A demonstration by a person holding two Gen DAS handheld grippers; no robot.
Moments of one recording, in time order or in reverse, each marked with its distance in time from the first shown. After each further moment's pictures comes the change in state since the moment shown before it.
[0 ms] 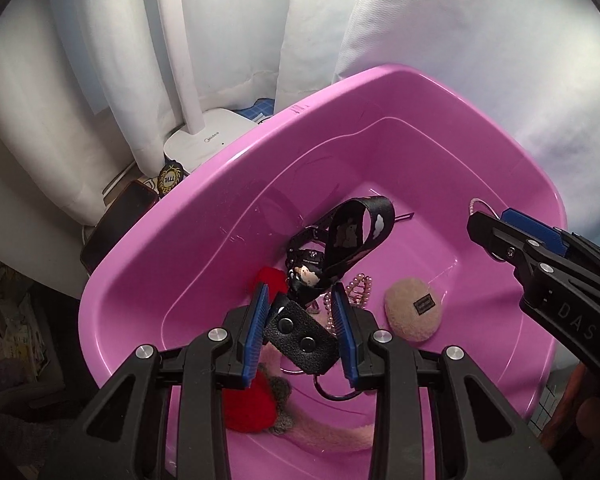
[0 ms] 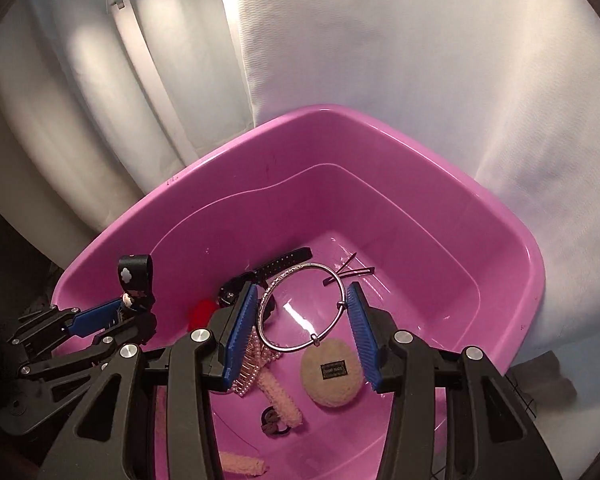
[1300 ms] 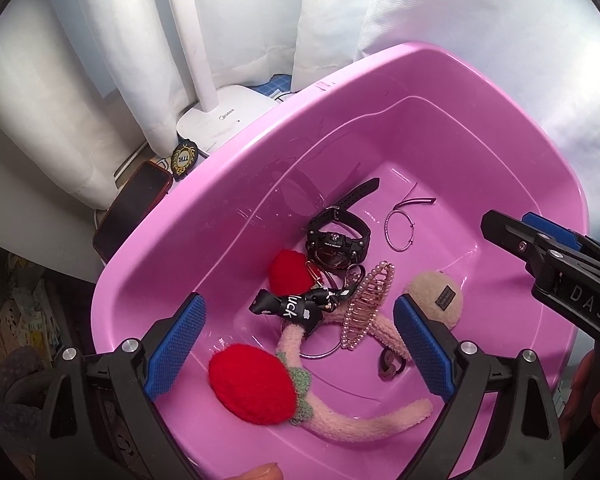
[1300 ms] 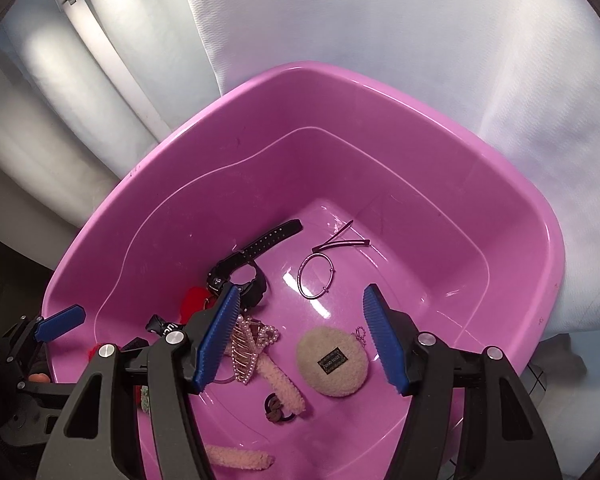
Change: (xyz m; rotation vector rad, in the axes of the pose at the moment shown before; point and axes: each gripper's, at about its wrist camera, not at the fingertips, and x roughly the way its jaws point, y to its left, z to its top) left arm 0.004 0.008 0.005 -0.009 0.093 0.057; right arm 0.025 -0.012 0.013 0.082 0.118 -0.004
